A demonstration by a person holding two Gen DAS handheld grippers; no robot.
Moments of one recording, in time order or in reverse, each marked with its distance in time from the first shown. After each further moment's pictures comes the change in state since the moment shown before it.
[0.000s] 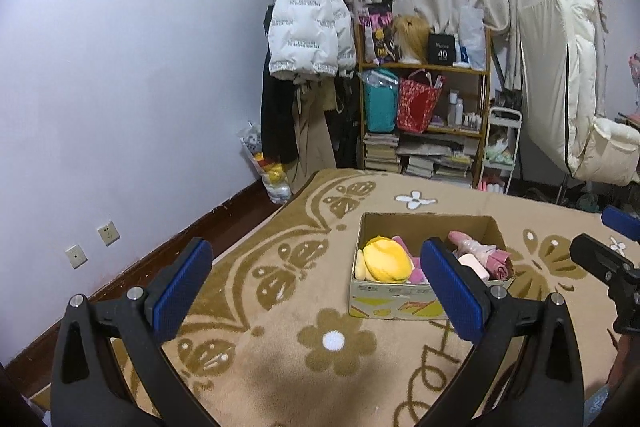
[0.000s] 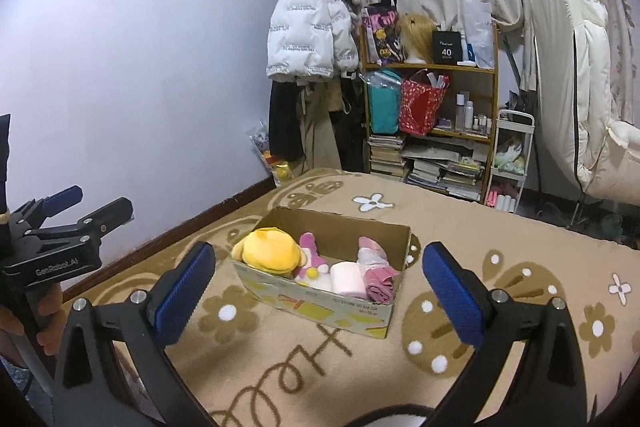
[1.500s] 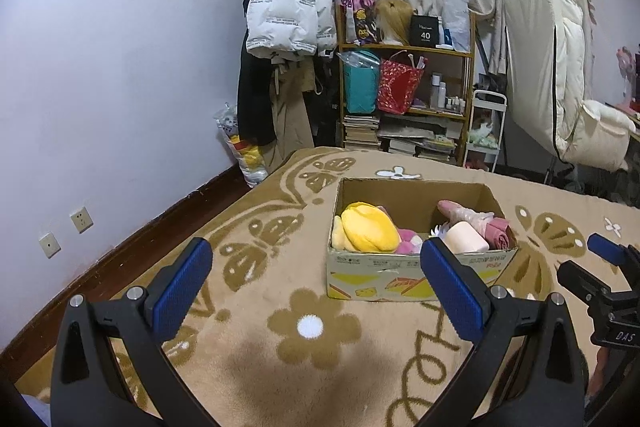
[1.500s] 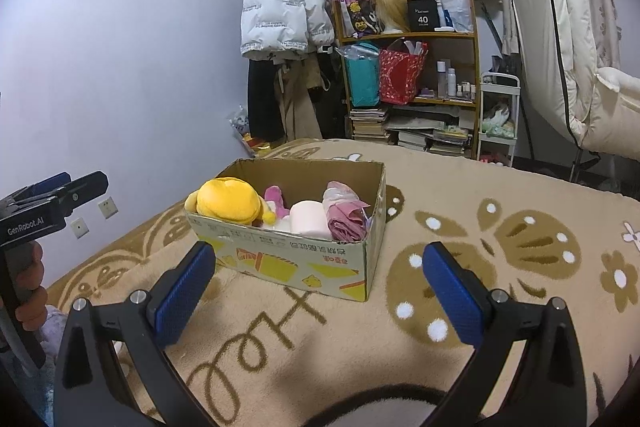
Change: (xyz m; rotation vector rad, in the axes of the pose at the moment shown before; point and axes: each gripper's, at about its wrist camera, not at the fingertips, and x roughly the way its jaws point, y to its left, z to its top) left arm 0.048 -0.018 -0.049 0.007 0.047 -0.073; right arm 0.039 -0.043 -0.078 0.066 0.040 -0.037
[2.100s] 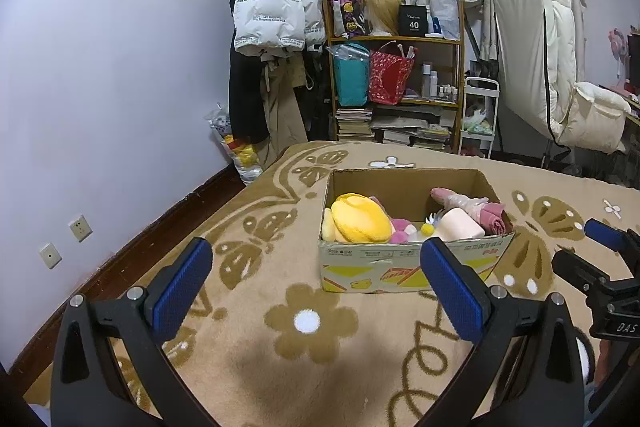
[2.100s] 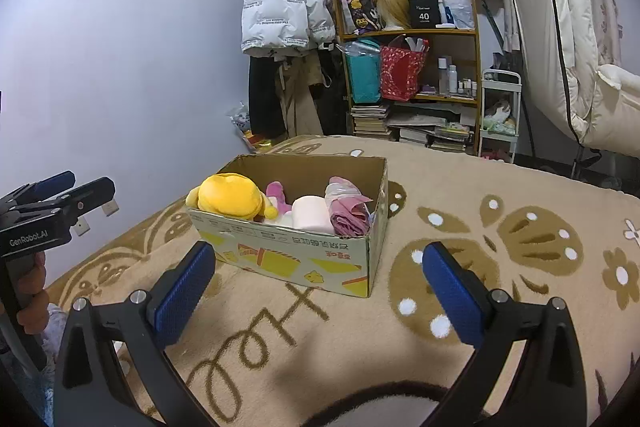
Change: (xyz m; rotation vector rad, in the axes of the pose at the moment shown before) left arm 0.000 -0.011 -0.005 0.049 0.018 -0.007; right arm 0.005 0.001 -0.004 -0.003 0.008 0.004
